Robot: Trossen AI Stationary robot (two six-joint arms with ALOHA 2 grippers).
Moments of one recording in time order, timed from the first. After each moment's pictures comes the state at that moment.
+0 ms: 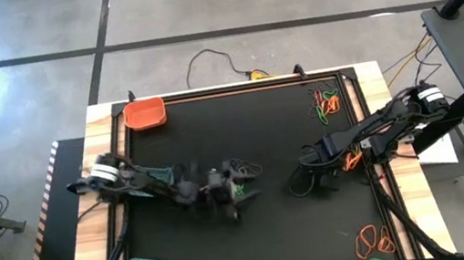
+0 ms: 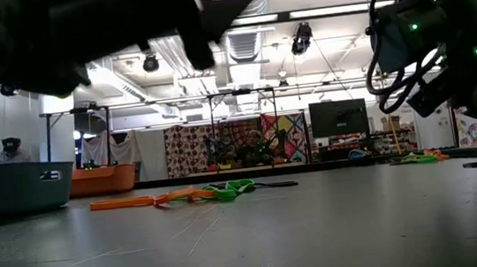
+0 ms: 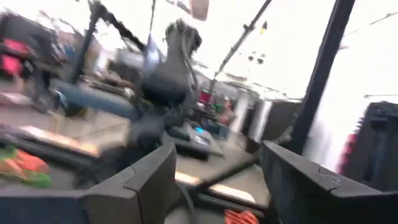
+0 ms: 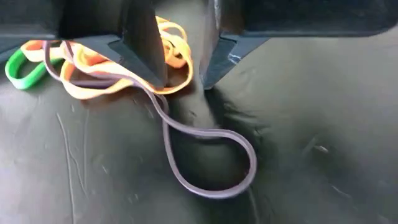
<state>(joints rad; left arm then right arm) -0.30 2.00 0.79 1.56 -0.33 -0.25 0.11 1.49 0.69 -1.01 -0.05 0.61</state>
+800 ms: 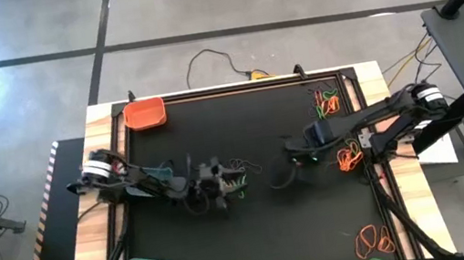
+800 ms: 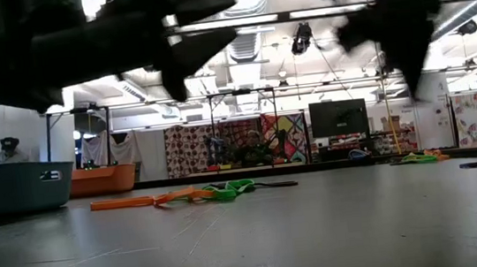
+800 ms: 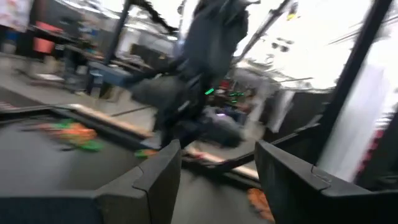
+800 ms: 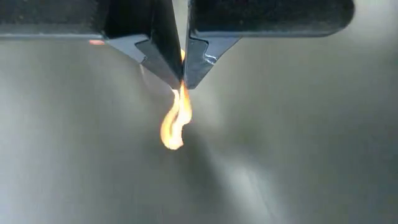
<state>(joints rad) -0.26 1.86 0.54 1.57 -0.40 -0.29 0.05 1.50 1.10 -1.03 0.01 0.52</state>
